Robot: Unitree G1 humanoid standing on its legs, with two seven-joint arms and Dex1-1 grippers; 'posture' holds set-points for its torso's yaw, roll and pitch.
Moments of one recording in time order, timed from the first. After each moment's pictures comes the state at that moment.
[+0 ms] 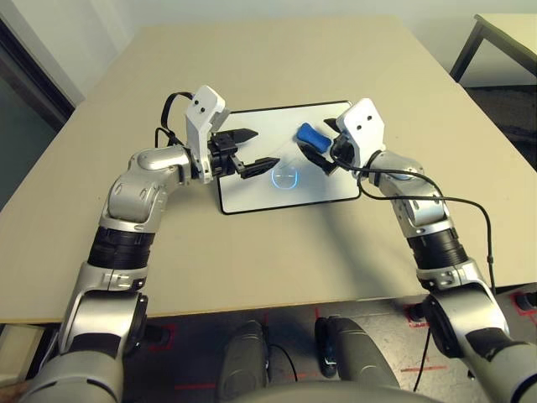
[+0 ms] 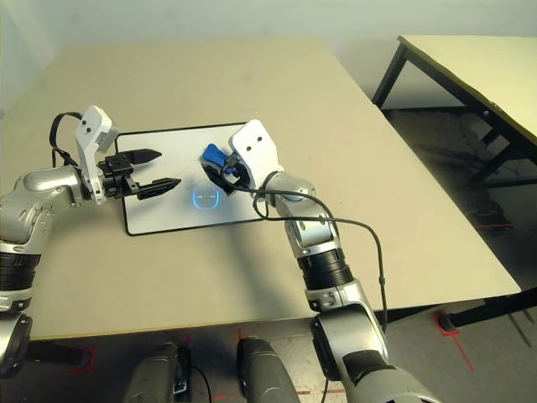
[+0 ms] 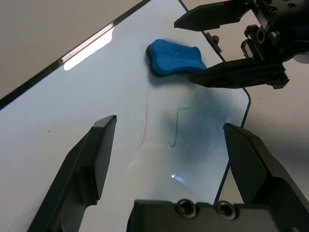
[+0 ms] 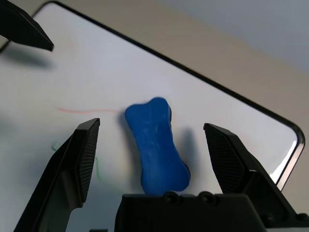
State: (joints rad) left arm -0.64 0.59 -0.02 0.03 -0.32 0.58 -0.88; right arm -0.70 -0.23 0.14 0.20 0.08 0.33 0.53
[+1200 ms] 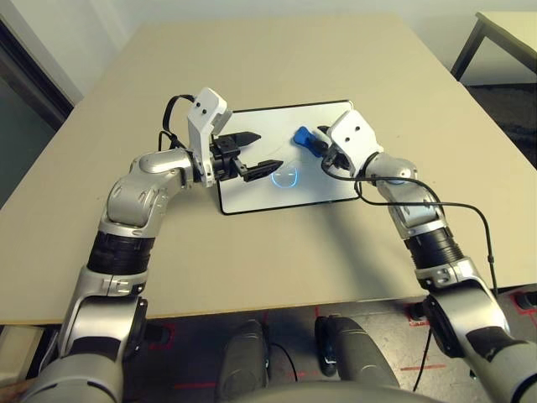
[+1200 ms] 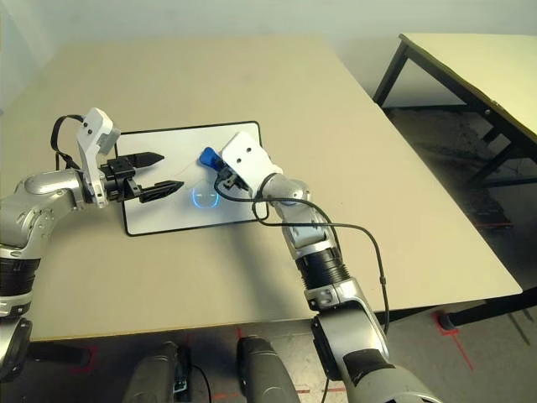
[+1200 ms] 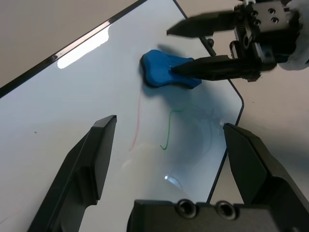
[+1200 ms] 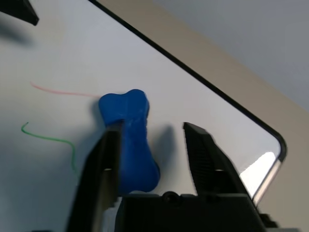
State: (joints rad) left arm -0.62 0.59 -0.02 -0.03 -0.36 0.64 -0.85; right arm -0.70 -0.25 0.17 0.19 -0.05 0.26 0.51
